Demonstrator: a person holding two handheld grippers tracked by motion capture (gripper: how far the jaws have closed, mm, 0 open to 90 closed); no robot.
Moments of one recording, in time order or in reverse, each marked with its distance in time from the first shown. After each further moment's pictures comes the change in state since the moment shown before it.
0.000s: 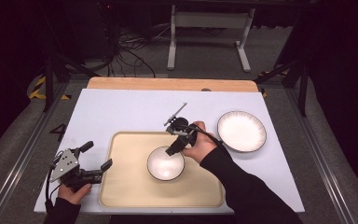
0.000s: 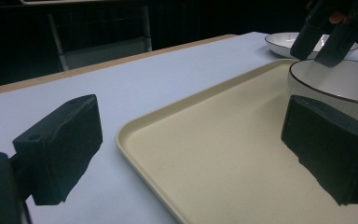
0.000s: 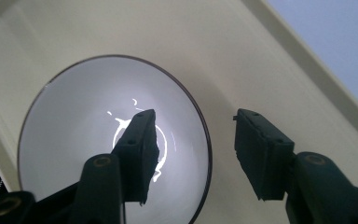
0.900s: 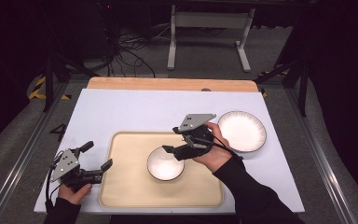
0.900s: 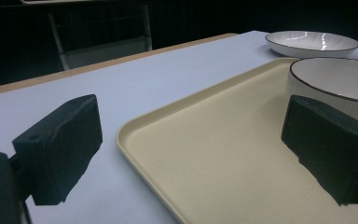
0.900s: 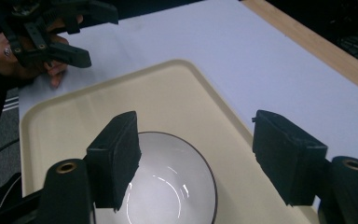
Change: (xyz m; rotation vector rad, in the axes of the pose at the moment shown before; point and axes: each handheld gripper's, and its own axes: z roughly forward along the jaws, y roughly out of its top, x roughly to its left) left arm -0.001 0.000 0.001 0.002 0.003 0.004; right arm 0.028 -0.042 -0.054 -0.542 -0.045 -0.226
